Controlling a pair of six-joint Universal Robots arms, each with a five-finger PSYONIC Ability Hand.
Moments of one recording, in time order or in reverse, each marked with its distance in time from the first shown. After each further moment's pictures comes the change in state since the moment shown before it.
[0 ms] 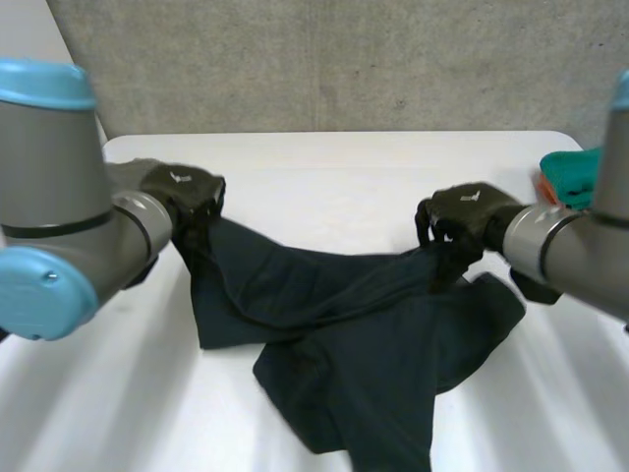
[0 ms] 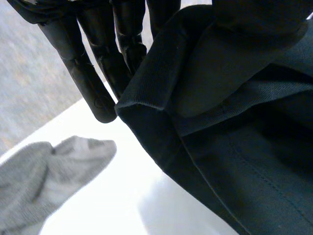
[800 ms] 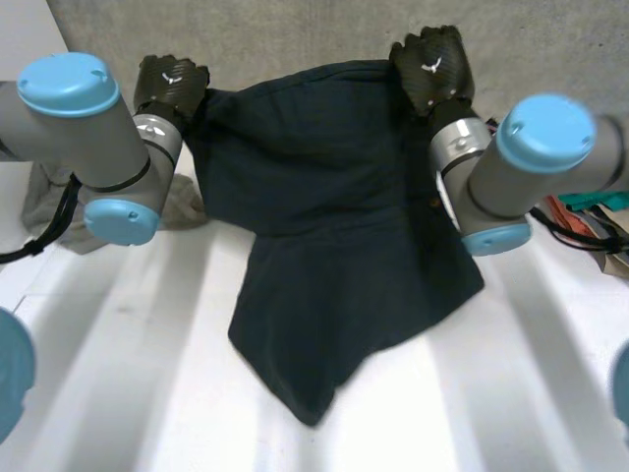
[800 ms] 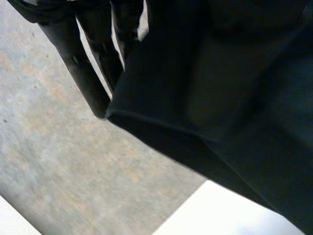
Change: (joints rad) left arm 0.079 -0.370 0.506 0.424 0.006 0.141; right arm 0.102 0.427 -0.467 -0.846 0.152 -0.132; left_hand -0.210 -0.230 -0.227 -0.233 -0.218; right_hand -0.081 -0.067 -0.053 -0.043 -0.068
